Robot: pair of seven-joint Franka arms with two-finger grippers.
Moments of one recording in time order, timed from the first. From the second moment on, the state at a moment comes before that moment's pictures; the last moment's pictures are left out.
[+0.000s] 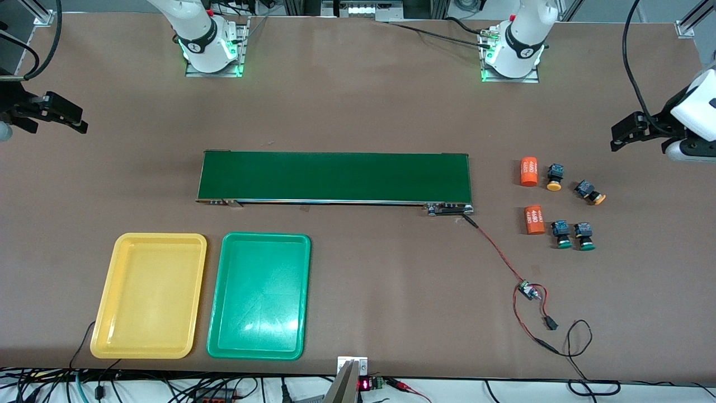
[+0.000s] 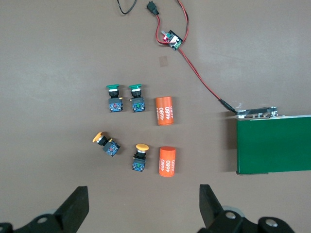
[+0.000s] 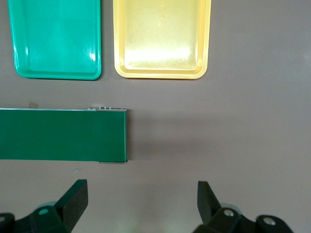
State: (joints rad) left arm -0.03 -0.01 0.03 -1.65 0.04 1.63 0.05; right arm 0.04 -0.01 -0.07 -1.60 -0.01 1.55 -0.04
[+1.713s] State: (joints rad) left arm -0.02 0.39 0.03 -1.75 0.04 2.04 0.05; right arm 0.03 -0.01 -0.07 -1.60 -0.01 1.55 -0.04
